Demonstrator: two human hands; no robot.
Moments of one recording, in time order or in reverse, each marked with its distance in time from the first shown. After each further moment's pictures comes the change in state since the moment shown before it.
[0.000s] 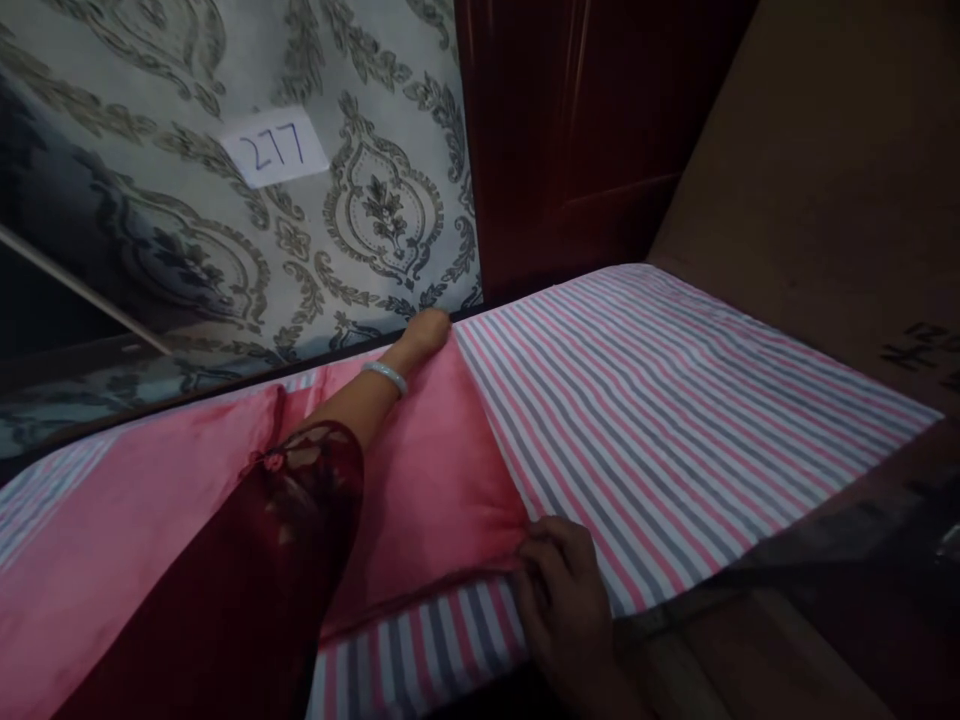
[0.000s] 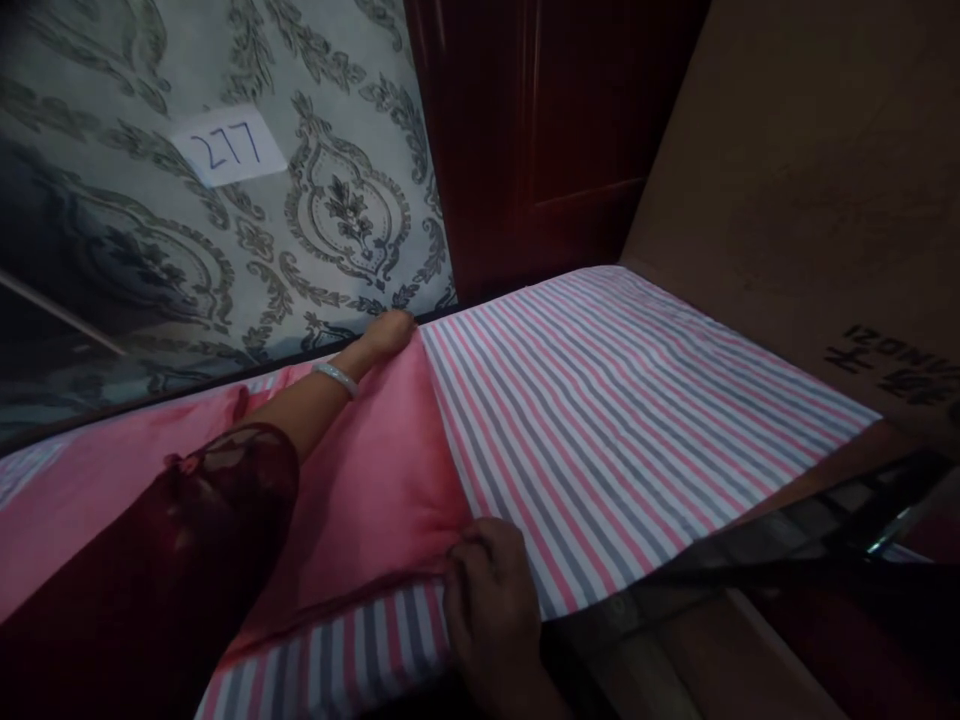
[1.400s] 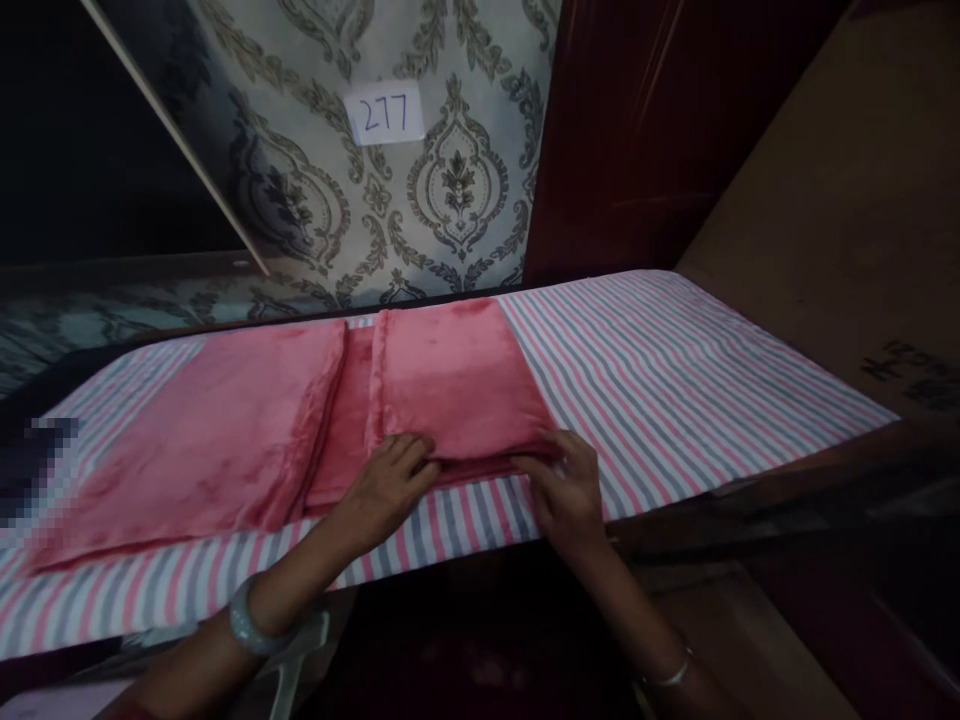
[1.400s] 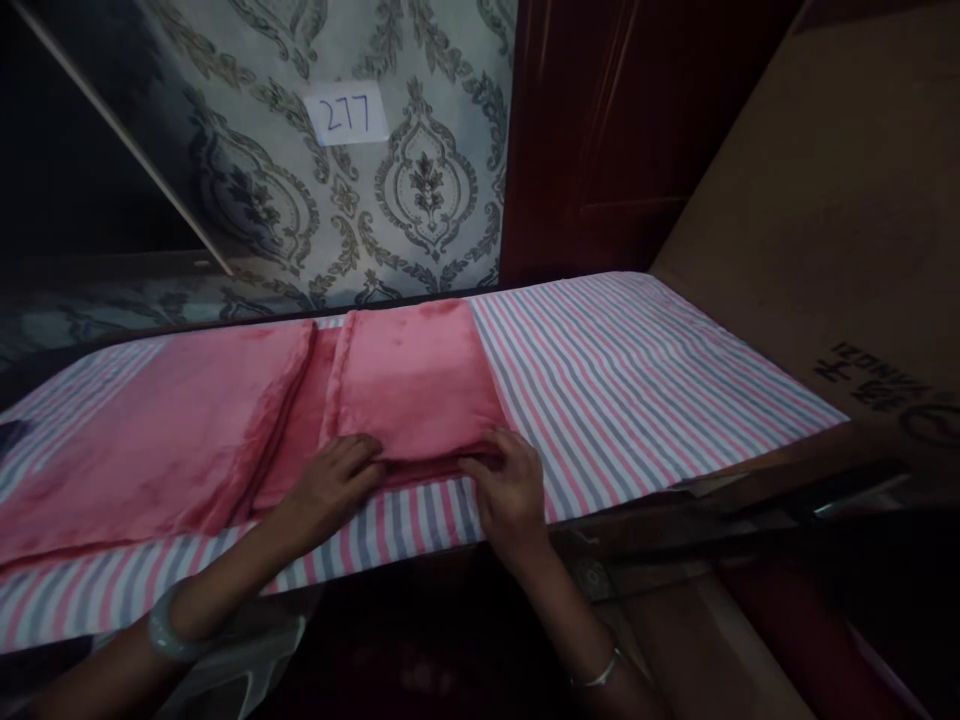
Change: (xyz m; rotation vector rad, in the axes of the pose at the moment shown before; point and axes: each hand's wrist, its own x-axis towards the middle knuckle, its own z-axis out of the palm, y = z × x) left_hand -0.370 -0.025 0.059 0.061 0.614 0.546; right_hand -0.001 -0.005 0.001 -0.081 -0.005 -0.349
